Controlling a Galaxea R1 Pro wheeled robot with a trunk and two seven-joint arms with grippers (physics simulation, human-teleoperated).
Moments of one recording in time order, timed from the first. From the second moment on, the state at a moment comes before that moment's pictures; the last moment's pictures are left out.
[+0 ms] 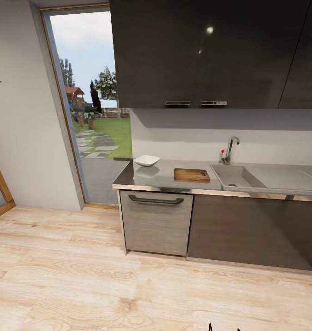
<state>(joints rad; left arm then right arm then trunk) 0.02 0.00 0.01 -0.48 0.01 -0.29 0.16 -0.17 0.03 0.07 -0.23 -0.07 -0.86 -0.19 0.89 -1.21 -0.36</state>
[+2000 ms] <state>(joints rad) 0.02 0.00 0.01 -0.47 0.01 -0.29 0.16 -0.17 0.04 0.07 -0.23 -0.07 -0.86 -0.19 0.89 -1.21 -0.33</state>
